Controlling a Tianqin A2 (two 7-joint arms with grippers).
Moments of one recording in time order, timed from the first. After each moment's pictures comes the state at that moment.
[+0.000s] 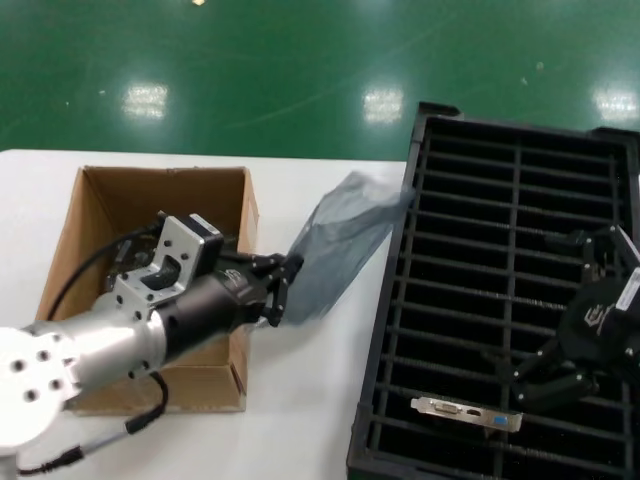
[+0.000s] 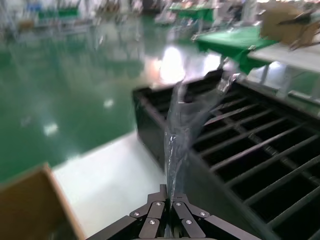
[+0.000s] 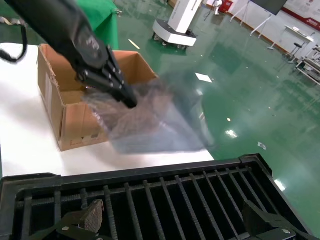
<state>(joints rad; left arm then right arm) -0.44 -0.22 1.46 -1.70 -0.88 1.07 -0.68 0.40 0.90 -1.81 2.06 1.09 -0.84 0.86</state>
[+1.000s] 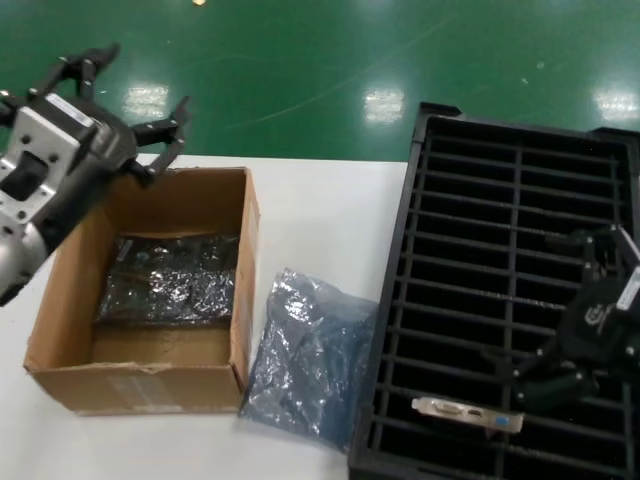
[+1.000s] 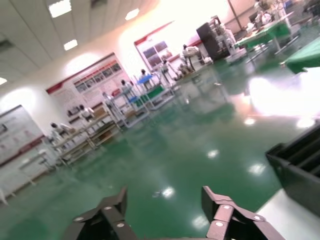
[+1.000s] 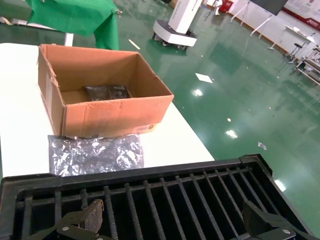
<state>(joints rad) -0.46 -0.30 1.40 -1.85 -0.83 0.75 -0.58 0.40 0.89 -1.81 2.05 1.10 -0.83 0.85</state>
